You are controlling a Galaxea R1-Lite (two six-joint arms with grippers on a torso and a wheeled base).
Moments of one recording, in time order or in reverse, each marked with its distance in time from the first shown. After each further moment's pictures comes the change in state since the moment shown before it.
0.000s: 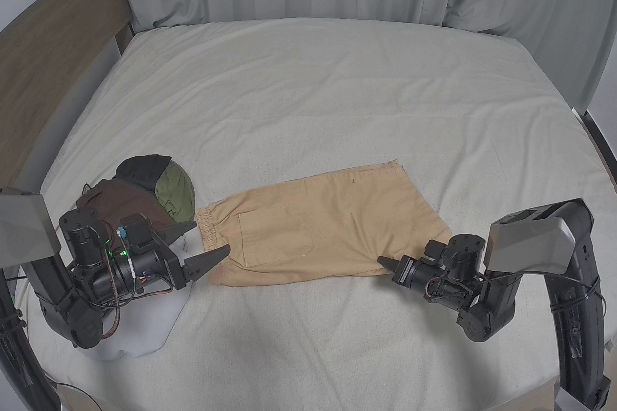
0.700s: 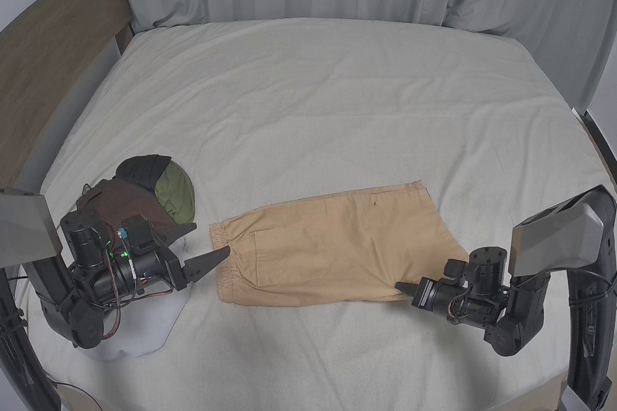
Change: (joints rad) left arm 0.003 0.011 0.001 0.000 0.001 -0.003; right arm 0.000 -0.133 0.288 0.000 -0.001 -0.022
